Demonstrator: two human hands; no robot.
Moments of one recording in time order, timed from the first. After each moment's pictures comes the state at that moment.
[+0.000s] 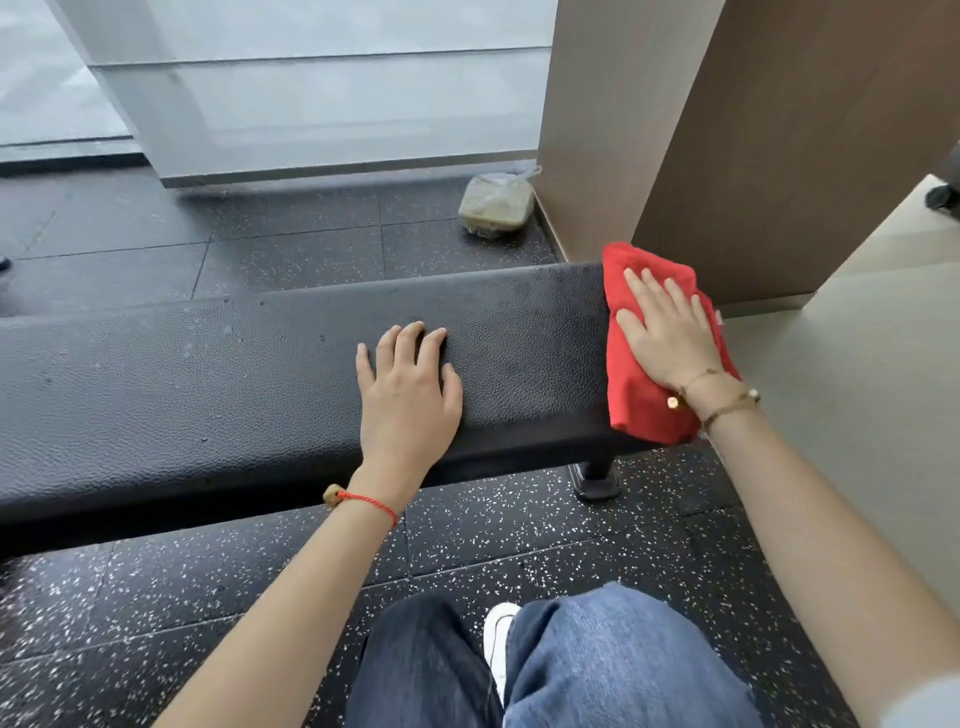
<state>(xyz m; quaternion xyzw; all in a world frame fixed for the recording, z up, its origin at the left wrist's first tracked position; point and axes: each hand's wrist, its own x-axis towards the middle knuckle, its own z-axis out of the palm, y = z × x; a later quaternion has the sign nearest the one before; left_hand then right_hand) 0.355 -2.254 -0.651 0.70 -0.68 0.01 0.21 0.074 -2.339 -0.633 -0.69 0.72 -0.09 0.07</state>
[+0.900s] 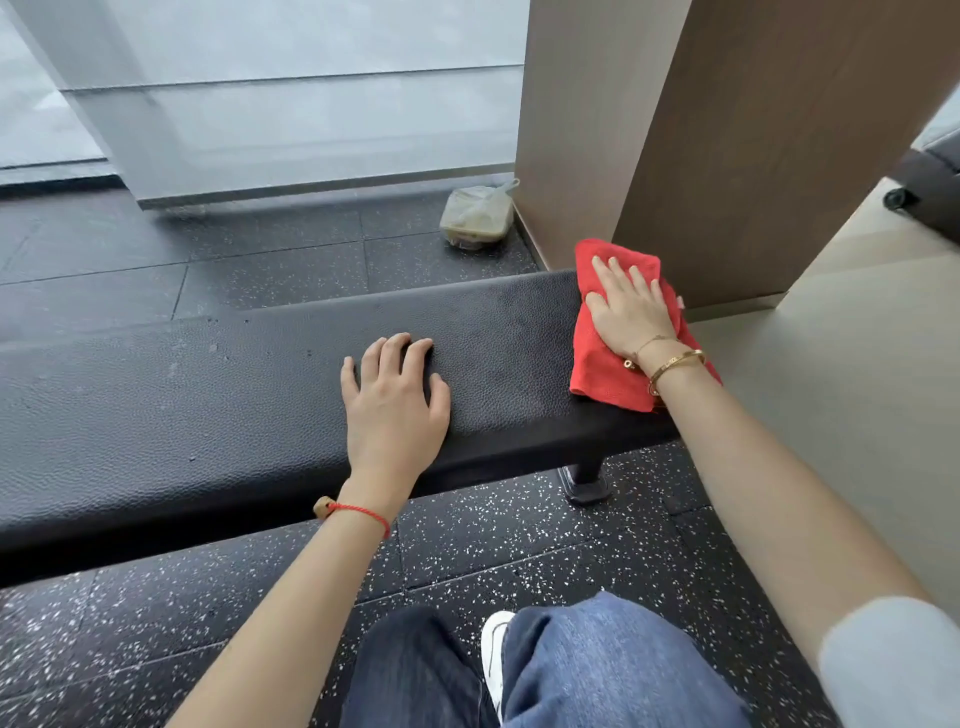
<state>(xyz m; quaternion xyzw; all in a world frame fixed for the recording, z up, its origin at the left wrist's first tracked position) 0.357 -2.250 -0.646 0.70 -0.68 0.01 0.20 0.089 -2.369 -0.623 -0.67 0.73 -0.08 0.09</state>
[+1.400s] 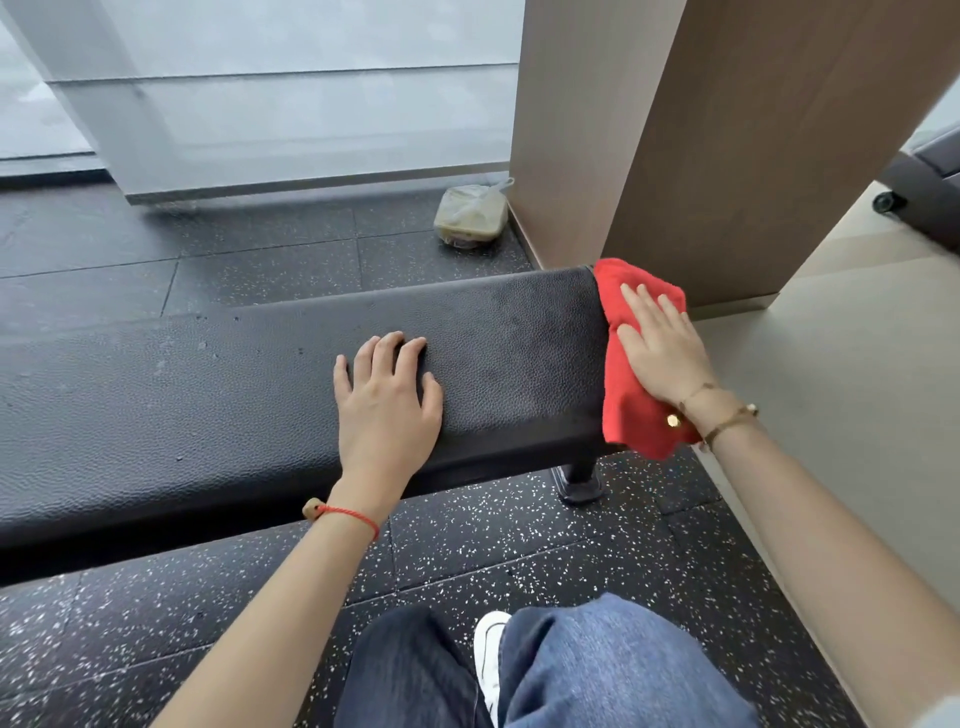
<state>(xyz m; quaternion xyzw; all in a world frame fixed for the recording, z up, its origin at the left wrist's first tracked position) 0.358 -2.252 -0.650 0.70 -0.68 0.01 0.21 0.055 -2.321 -0.633 -0.68 0.72 -0.11 0.08</state>
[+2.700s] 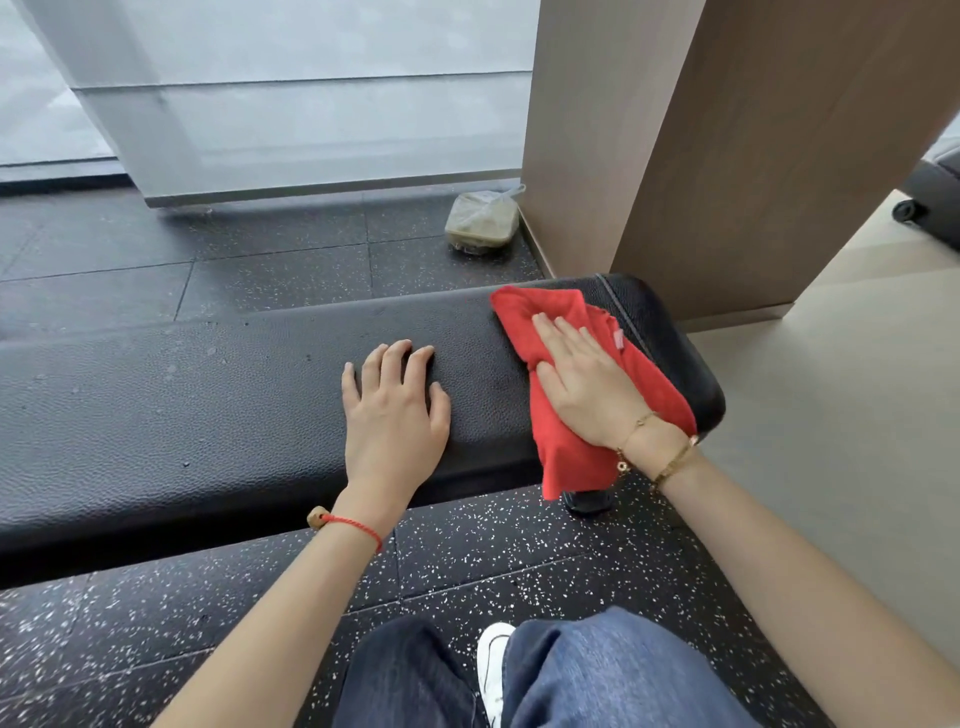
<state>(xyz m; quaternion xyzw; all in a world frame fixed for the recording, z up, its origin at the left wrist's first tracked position) 0.357 -2.253 -0.650 0.70 -0.68 0.01 0.19 0.140 -2.296 -0.632 -0.80 0.58 -0.12 0.09</state>
